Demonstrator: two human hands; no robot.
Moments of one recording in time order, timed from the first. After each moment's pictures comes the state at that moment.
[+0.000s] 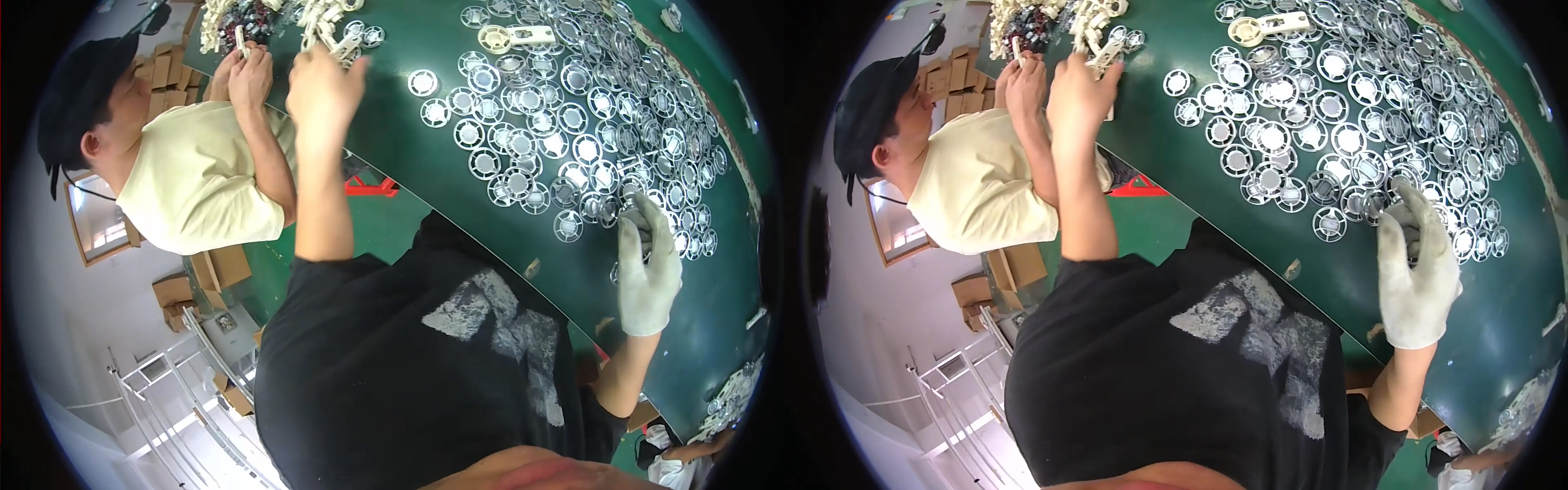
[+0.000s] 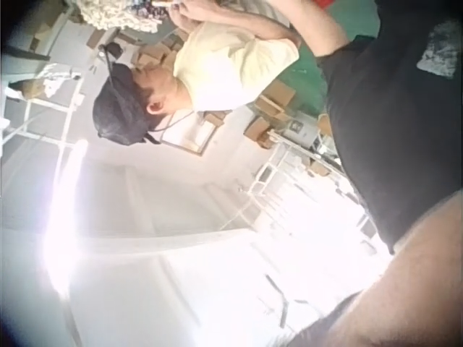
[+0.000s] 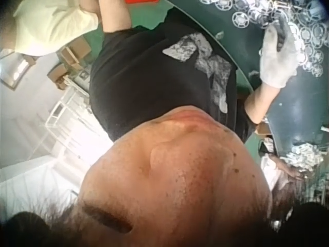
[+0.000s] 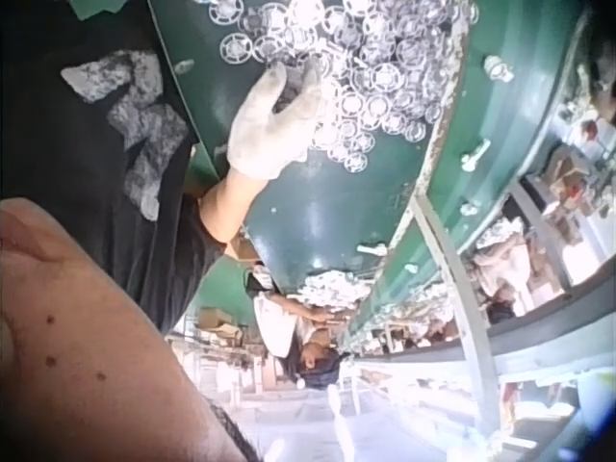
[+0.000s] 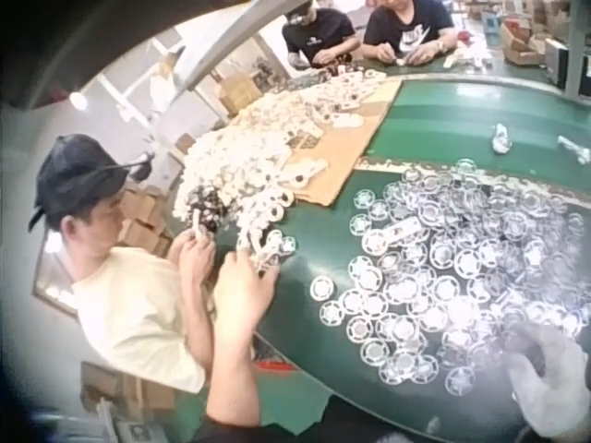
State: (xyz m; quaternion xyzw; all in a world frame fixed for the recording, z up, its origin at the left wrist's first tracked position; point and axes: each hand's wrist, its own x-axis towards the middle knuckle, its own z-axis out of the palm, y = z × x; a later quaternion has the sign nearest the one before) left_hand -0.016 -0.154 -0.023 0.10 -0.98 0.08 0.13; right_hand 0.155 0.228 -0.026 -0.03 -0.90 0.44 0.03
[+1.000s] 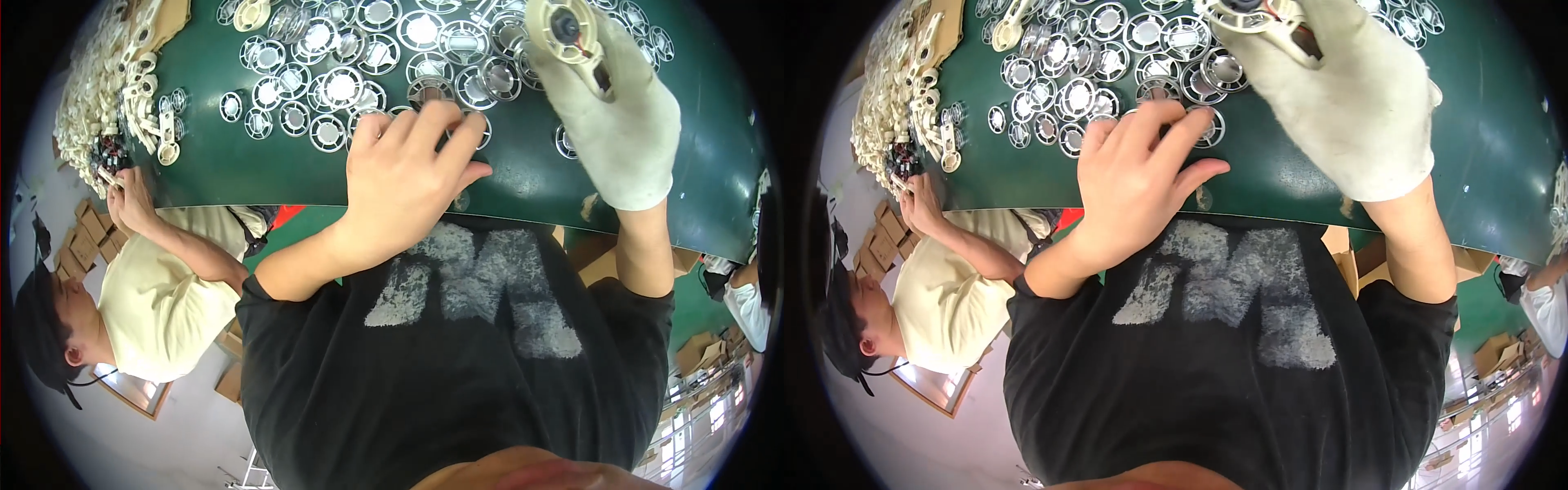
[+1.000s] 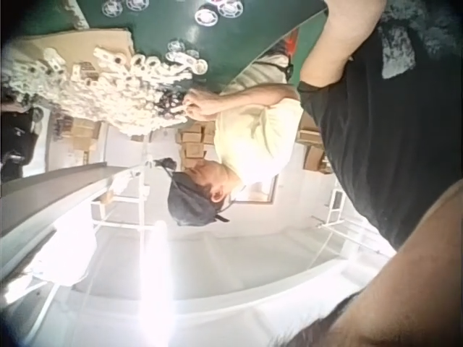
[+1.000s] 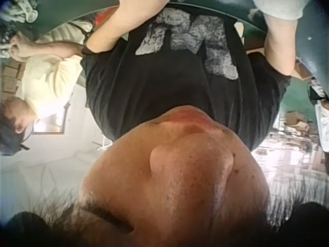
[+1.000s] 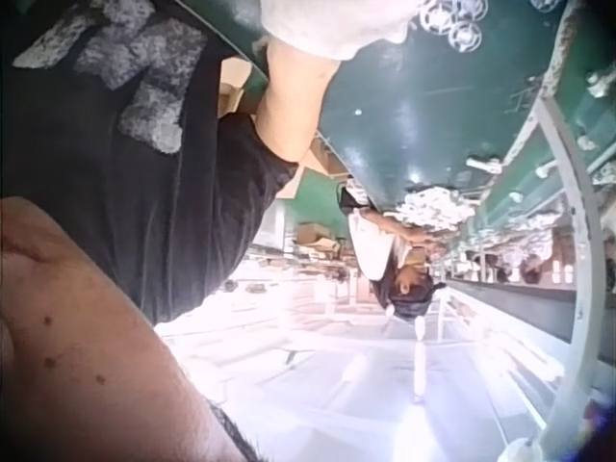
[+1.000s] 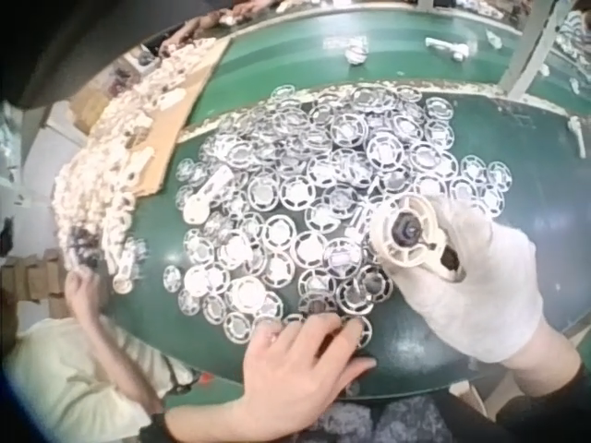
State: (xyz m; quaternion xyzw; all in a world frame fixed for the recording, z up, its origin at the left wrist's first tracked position) left_hand 0.109 0.027 -0.049 -0.48 -0.86 -0.17 -0.01; right_hand 0.137 0.211 0.005 -0.20 -0.92 0.31 0.13
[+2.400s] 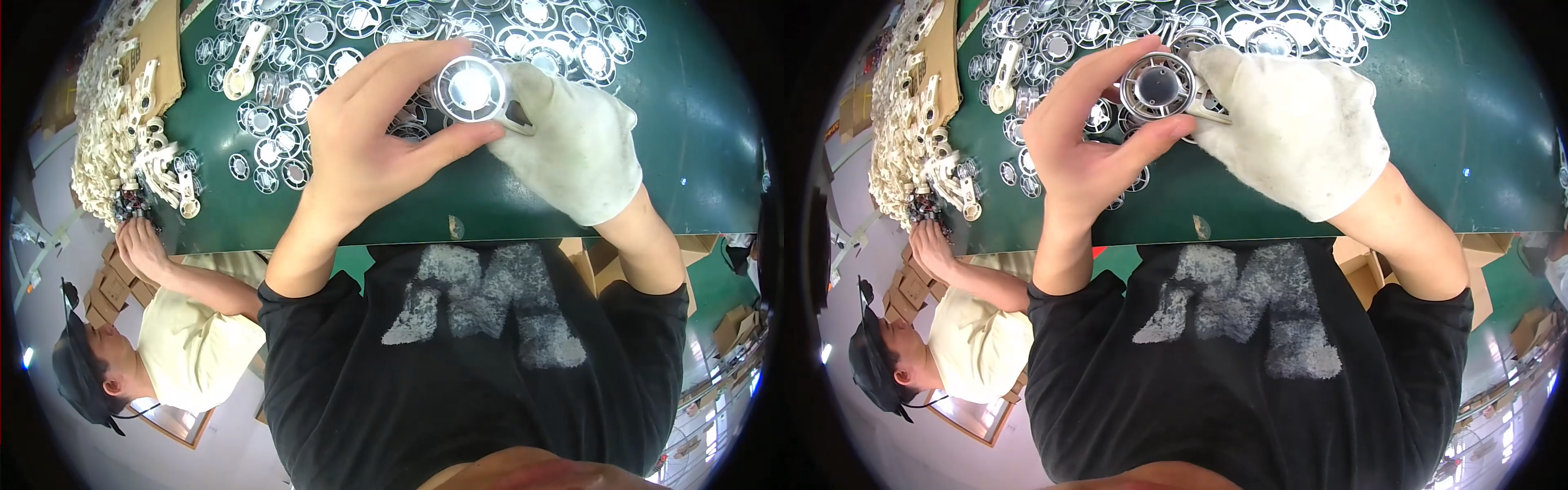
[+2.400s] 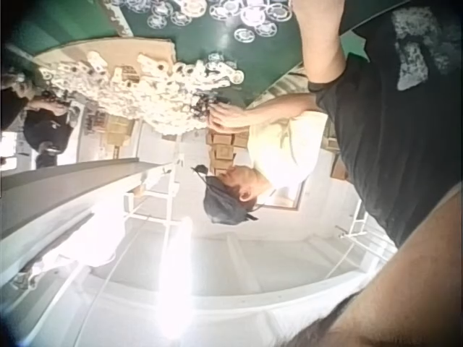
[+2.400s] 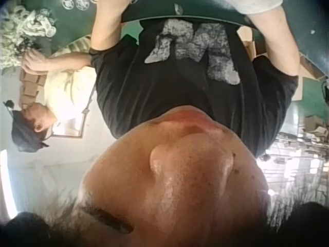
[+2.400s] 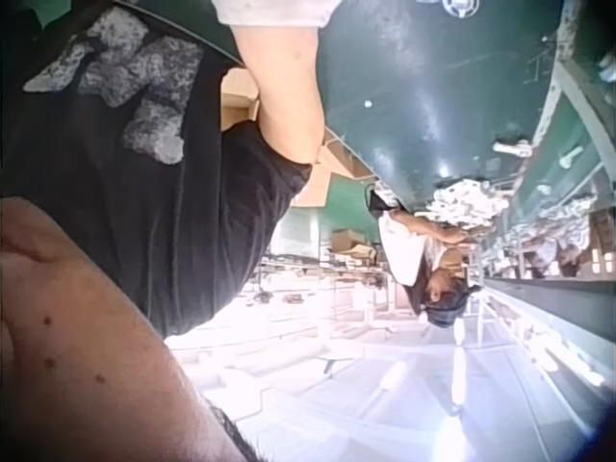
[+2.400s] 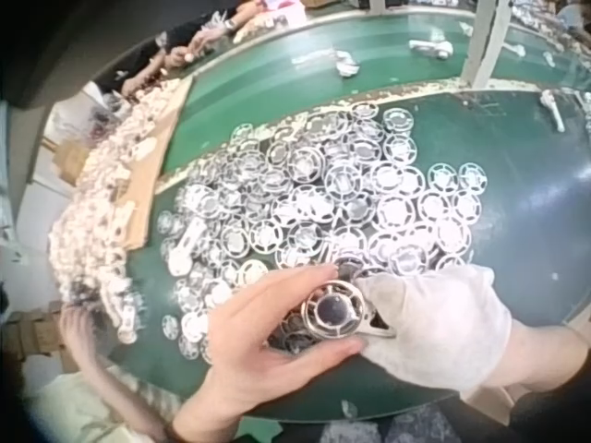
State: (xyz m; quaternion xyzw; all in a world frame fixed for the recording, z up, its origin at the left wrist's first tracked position) left_hand 0.031 0.070 -0.047 -0.53 -0.72 -0.45 -0.04; right_hand 0.157 0.234 -0.032 -0.08 -0.96 0.25 0.07
